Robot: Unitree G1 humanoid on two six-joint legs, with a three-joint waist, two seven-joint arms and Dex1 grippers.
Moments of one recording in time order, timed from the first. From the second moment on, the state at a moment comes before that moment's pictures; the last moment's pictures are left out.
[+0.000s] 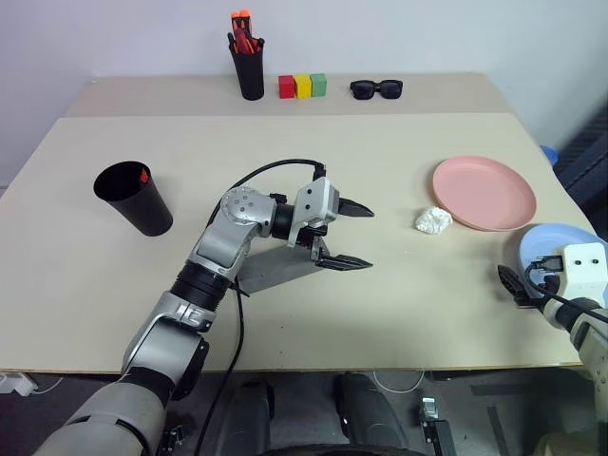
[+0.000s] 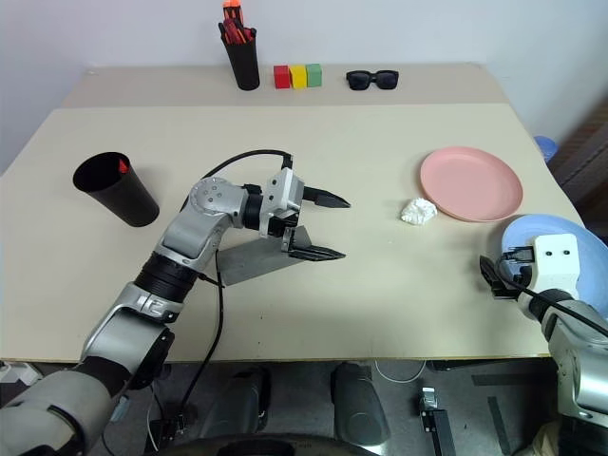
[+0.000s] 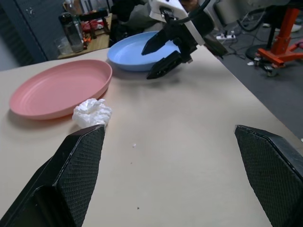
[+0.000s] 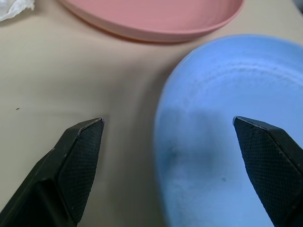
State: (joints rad) left arm -0.80 0.26 -0.30 0.29 -0.21 0.08 -1.28; right arm 0.11 -0.62 -0.51 -0.22 0.30 0.65 0.36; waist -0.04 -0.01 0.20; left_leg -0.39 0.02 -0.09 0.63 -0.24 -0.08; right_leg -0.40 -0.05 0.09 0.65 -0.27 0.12
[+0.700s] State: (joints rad) left arm -0.80 0.27 -0.30 0.26 -0.21 0.11 -1.24; right arm 0.05 -0.63 -0.44 -0.15 0.17 0.61 0.26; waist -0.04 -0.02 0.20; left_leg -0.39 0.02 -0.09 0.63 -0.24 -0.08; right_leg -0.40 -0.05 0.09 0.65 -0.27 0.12
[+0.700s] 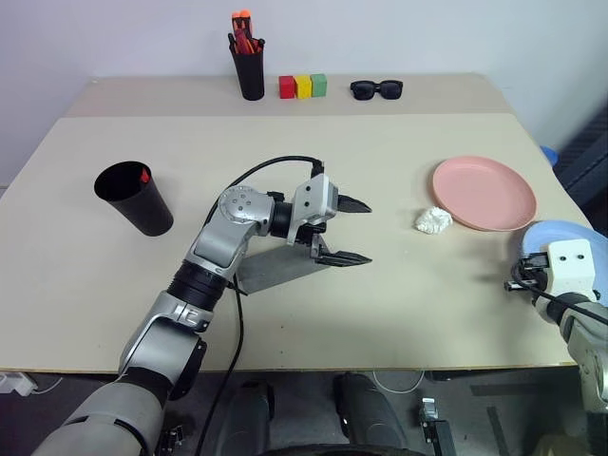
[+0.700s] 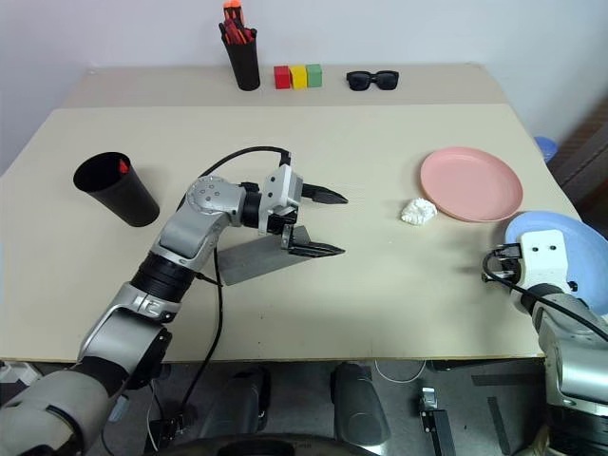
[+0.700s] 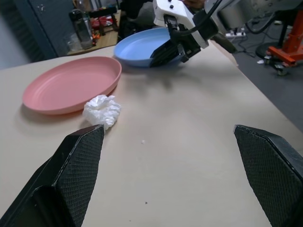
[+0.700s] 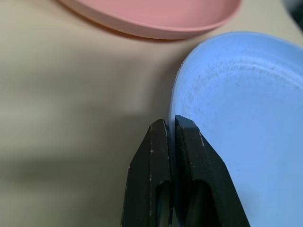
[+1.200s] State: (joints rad) left arm -0.78 0.27 -0.30 0.21 -0.20 0.13 -1.18; right arm -0.36 -0.69 -0.28 0.17 0.06 0.36 0.29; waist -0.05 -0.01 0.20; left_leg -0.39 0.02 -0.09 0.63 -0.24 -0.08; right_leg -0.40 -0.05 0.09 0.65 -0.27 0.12
